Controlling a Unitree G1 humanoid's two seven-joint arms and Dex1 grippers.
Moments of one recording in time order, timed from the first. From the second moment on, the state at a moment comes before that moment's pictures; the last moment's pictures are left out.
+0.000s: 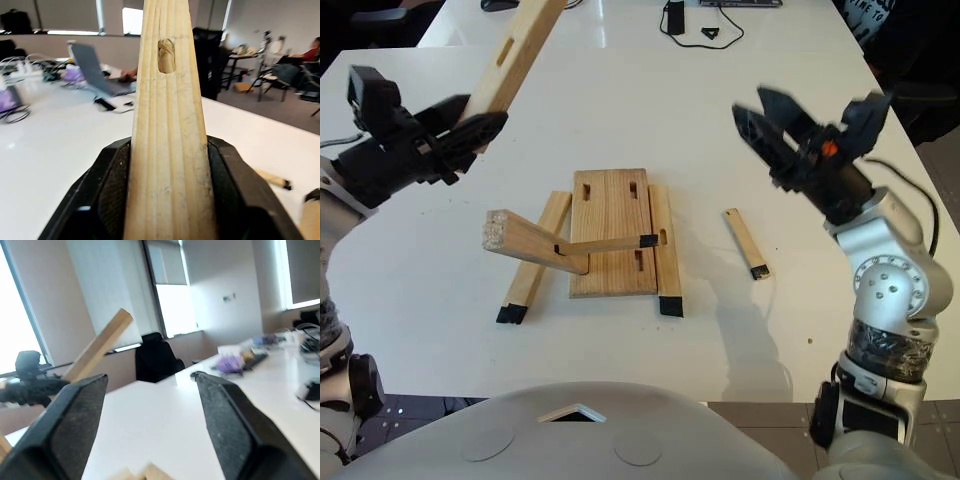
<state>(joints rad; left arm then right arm) -0.32 0.66 0.39 -0.54 -1.01 0.90 -0.62 -0.22 -0.53 -0.37 -0.40 1.12 0.59 0.66</state>
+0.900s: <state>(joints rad) -0.37 0.79 0.22 -0.63 -1.29 0.91 -0.80 -0.36 -0.61 -0.16 -0.53 1.24 0.70 0.87</state>
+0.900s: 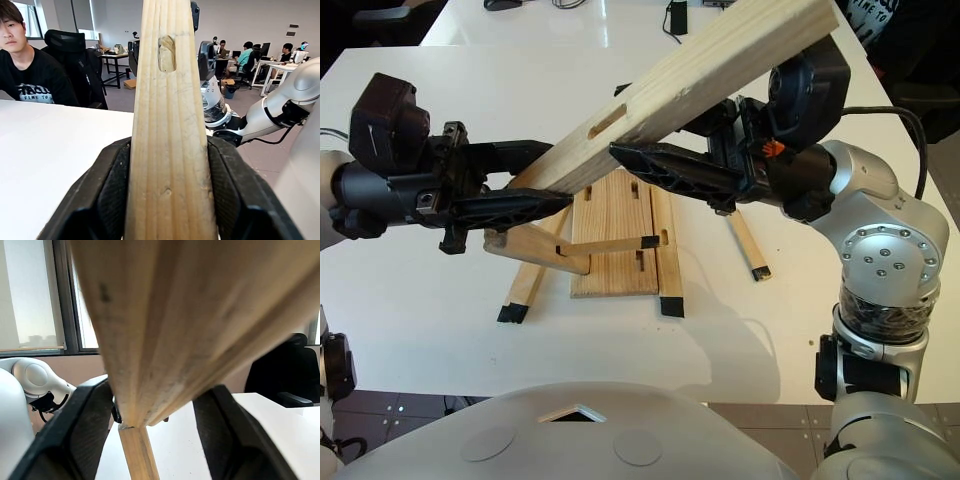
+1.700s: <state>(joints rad) -0.43 0.79 0.15 -0.51 -1.26 0.88 -0.74 -0.39 -0.63 -0.16 -0.44 1.17 0.62 0.90</state>
